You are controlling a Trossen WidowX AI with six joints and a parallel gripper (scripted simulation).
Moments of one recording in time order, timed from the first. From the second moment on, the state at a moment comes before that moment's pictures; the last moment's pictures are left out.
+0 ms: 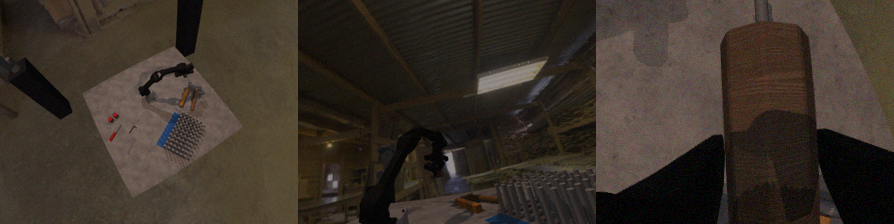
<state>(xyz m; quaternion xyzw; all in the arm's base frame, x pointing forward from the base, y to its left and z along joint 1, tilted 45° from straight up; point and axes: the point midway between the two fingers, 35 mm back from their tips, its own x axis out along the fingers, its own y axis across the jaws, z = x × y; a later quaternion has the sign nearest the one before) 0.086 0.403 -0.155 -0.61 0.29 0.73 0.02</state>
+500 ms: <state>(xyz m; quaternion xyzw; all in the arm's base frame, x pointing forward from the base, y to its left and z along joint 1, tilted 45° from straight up) 0.088 0.403 -0.163 -0.61 0.29 0.74 0.03</state>
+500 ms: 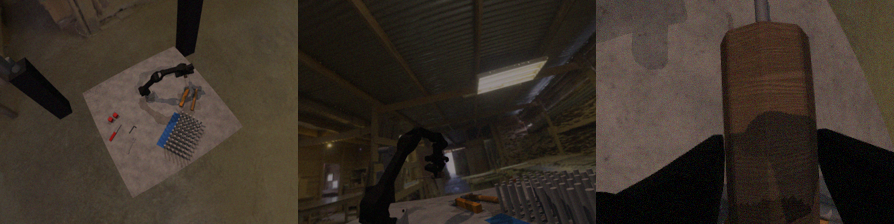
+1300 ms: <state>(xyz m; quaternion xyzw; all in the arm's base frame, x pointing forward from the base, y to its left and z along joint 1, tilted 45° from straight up) 0.089 0.393 -0.179 -0.61 0.29 0.74 0.03</state>
